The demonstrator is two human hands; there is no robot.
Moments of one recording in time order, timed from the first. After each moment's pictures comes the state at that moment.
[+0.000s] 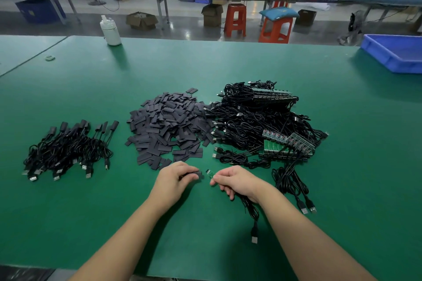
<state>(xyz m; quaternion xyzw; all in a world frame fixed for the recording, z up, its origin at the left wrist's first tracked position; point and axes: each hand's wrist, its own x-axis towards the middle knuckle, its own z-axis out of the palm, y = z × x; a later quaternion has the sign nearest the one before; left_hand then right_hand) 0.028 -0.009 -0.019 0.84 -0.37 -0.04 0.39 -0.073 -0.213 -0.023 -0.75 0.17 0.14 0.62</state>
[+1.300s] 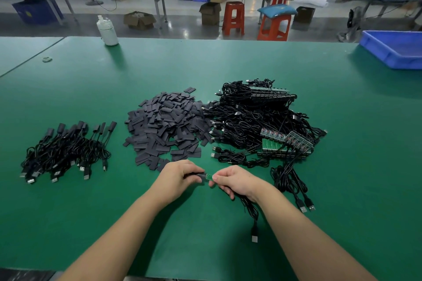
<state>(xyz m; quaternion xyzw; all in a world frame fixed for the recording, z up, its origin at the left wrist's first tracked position) 0.033 -0.019 -0.003 0.82 -0.45 -0.09 0.33 -0.073 -0.216 -0.028 -0.76 0.14 0.15 0.61</state>
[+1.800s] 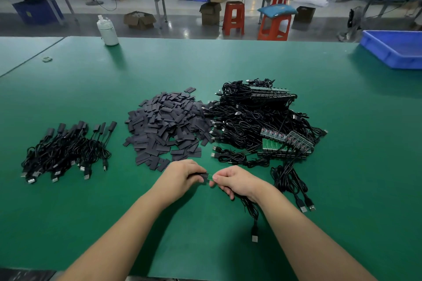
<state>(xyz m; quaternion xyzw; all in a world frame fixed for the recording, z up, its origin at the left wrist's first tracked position) 0.033 -0.025 0.000 0.82 -0.49 -0.07 0.29 -0.073 -0.216 -0.031 -0.77 0.15 0.15 0.60</state>
